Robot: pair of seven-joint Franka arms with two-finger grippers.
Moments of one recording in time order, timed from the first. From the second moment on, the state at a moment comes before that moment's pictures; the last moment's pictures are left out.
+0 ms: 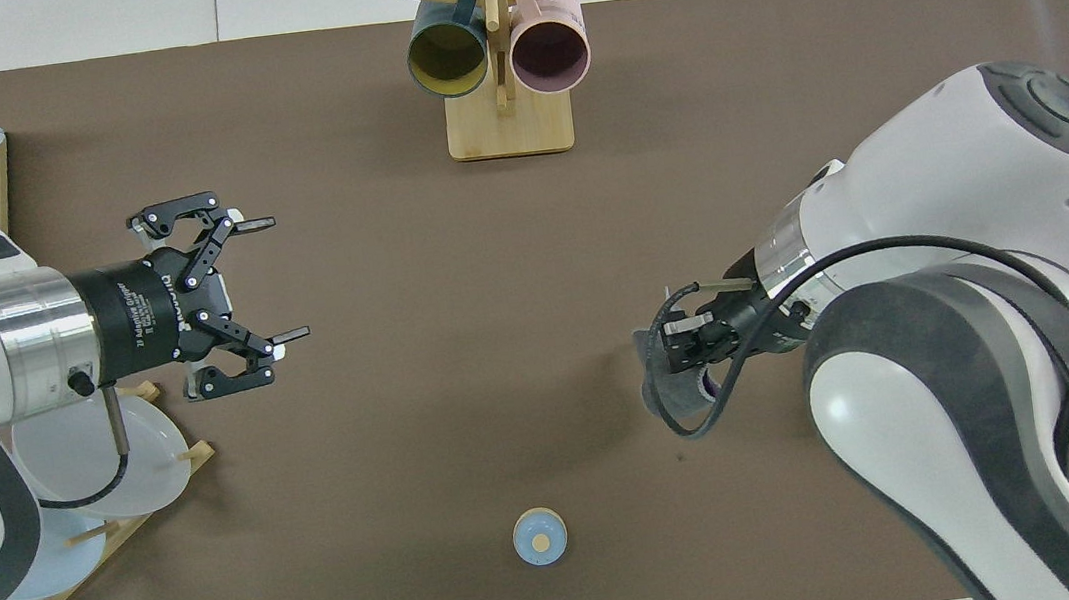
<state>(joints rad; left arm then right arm) -0.07 -0.22 -0.07 -2.08 -0.54 2.06 -1.00 0.04 -0.05 0.17 -1.88 0.26 1.57 0.01</state>
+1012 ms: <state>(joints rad) -0.06 -0.04 -0.07 -1.64 -0.06 1.56 -0.20 -0.11 -0.06 0.17 -1.93 0.25 1.72 -0.01</state>
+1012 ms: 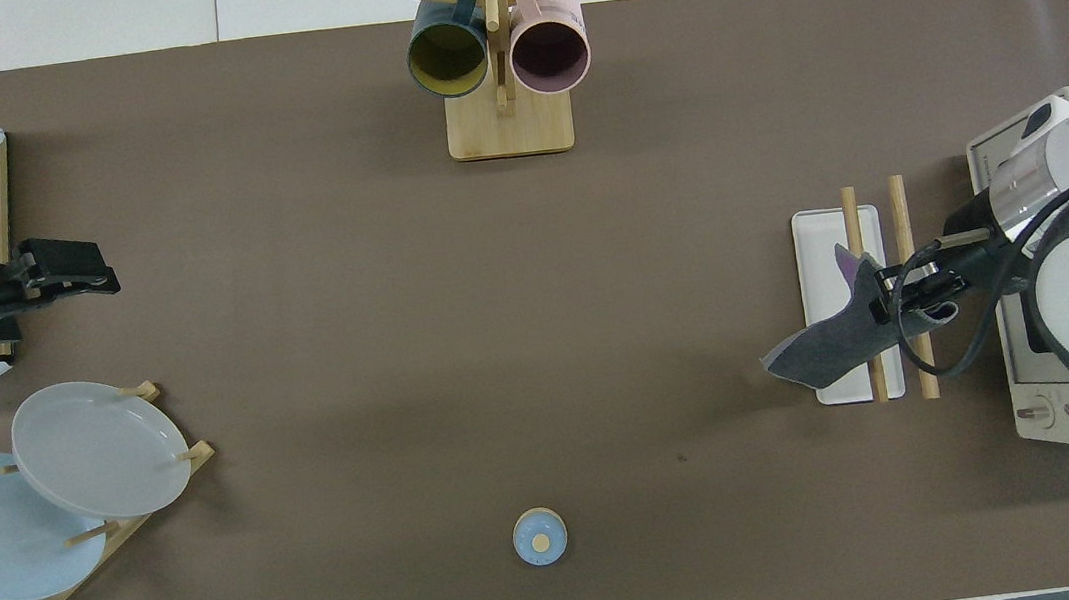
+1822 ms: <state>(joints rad) -0.05 0.03 -0.06 -1.62 -0.06 1.58 -0.08 -0.23 -0.07 0.16 -2.03 0.26 1.88 -0.28</state>
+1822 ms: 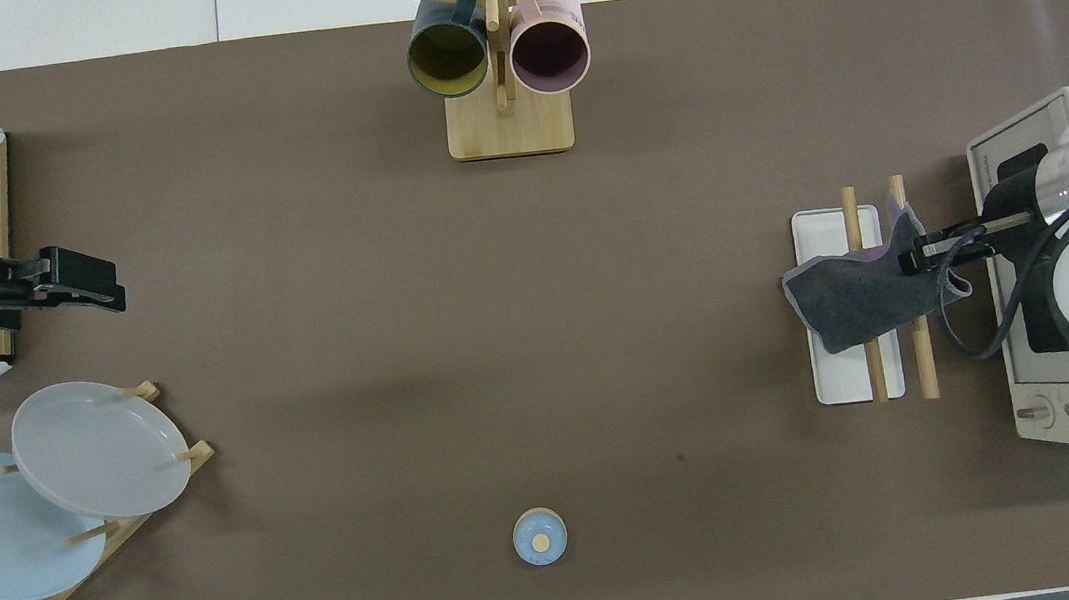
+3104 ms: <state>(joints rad) -0.05 0.01 -0.07 -1.62 -0.02 1.58 -0.07 -0.38 -0.09 0.16 -2.07 0.15 1.88 -0.54</state>
